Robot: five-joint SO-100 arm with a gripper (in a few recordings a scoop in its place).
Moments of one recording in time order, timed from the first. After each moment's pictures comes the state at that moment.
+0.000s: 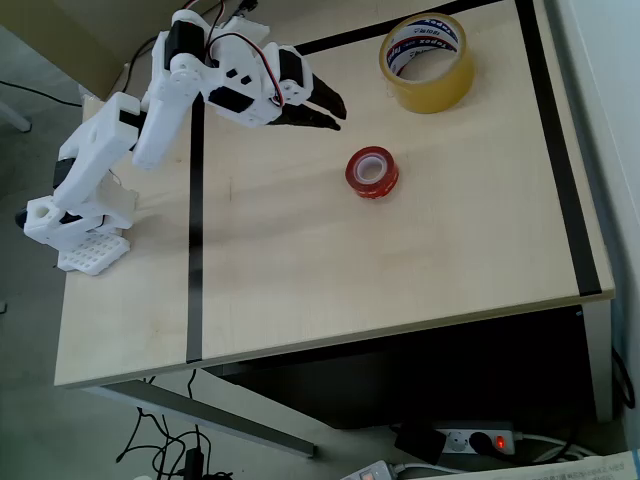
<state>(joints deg) -1.7 31.7 -9.7 102.5 -3.4</state>
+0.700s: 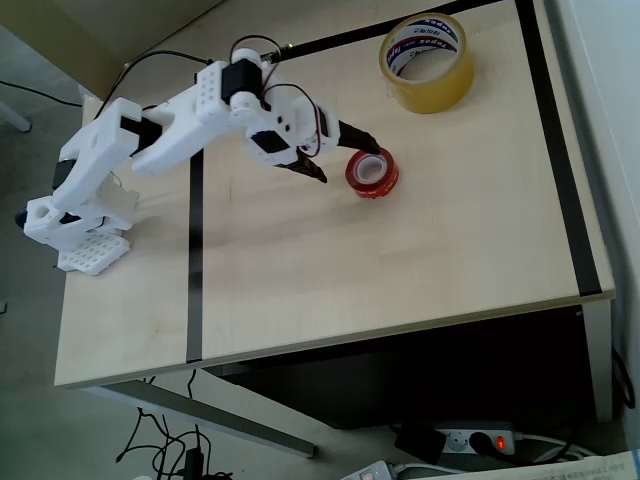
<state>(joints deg) 0.6 28.6 10.9 102.7 -7.0</state>
